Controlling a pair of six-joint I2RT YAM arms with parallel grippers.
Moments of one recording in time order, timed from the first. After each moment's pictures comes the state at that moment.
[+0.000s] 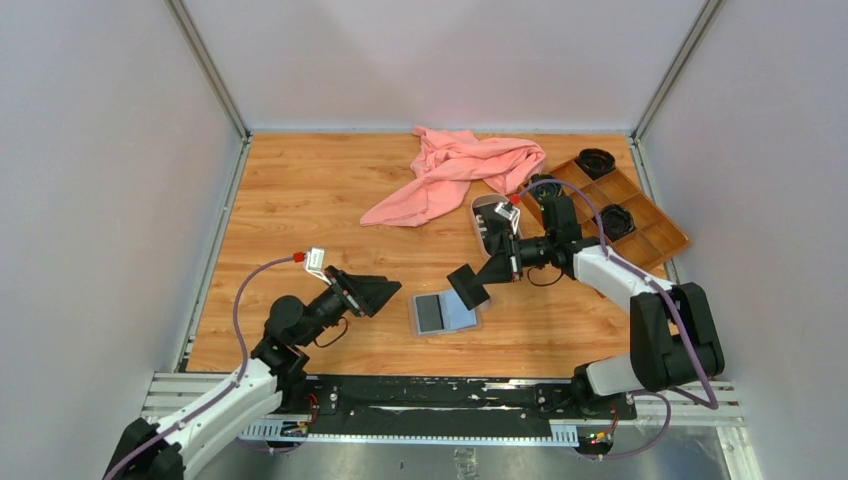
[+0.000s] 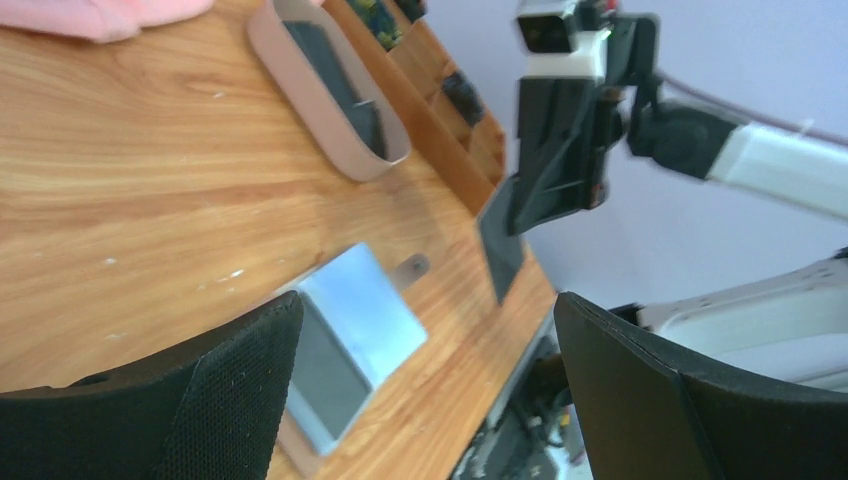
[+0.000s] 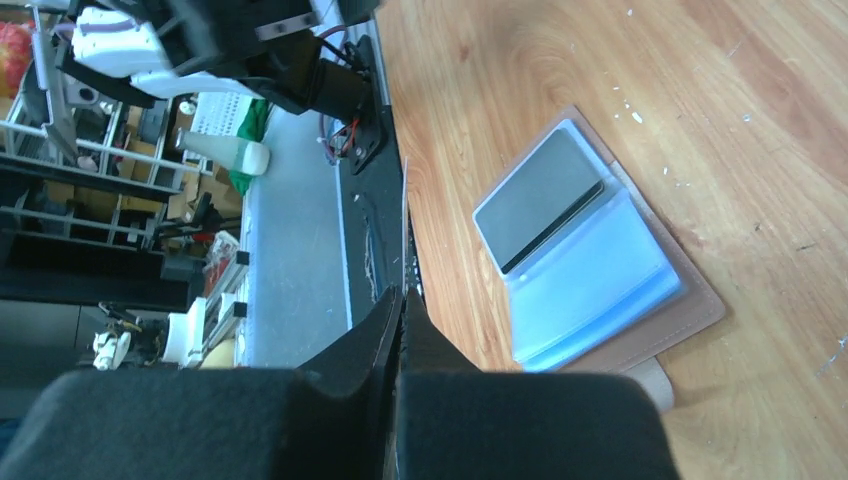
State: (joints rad) left arm -0.56 0.57 0.01 0.64 0.24 -0.89; right arm 0.25 1.41 0.76 -0.23 -1.30 0.05
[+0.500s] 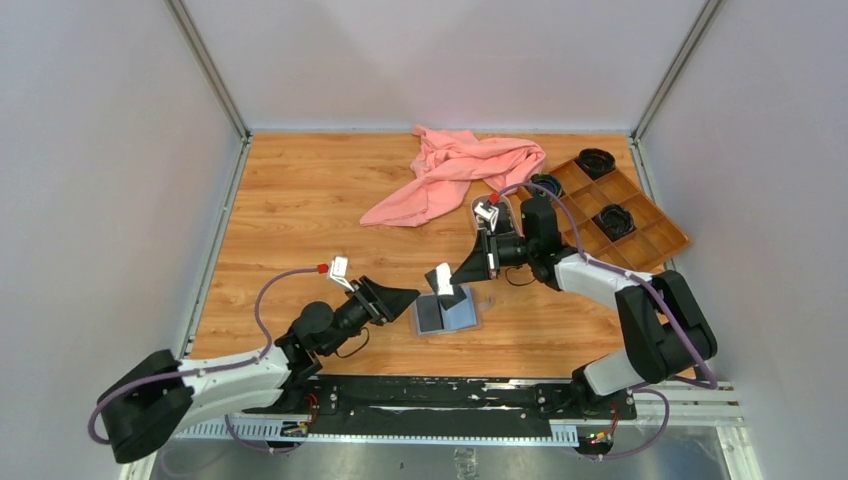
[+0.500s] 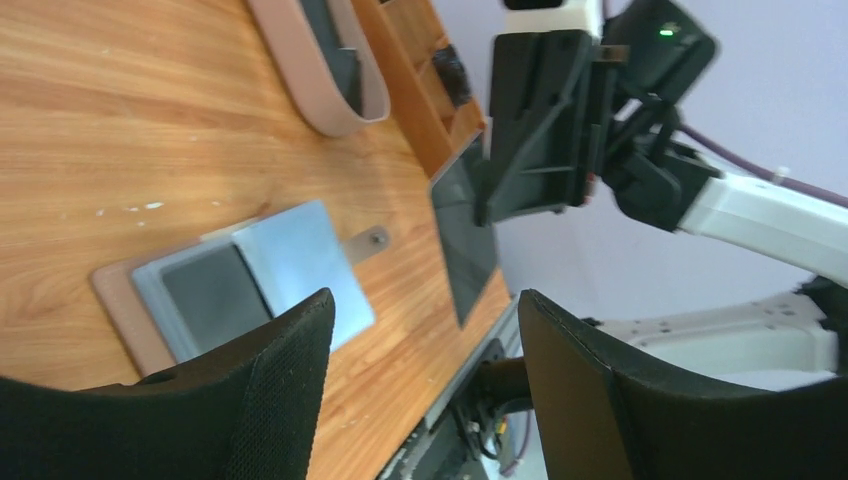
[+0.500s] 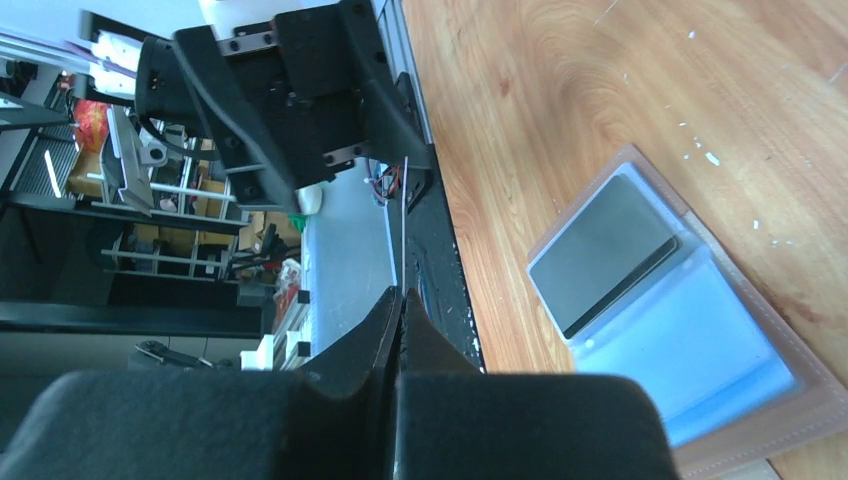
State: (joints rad) left arm -0.91 0.78 0.01 0.80 -0.13 -1.06; right arm 0.40 1.45 0.67 0.32 -1.18 0.63
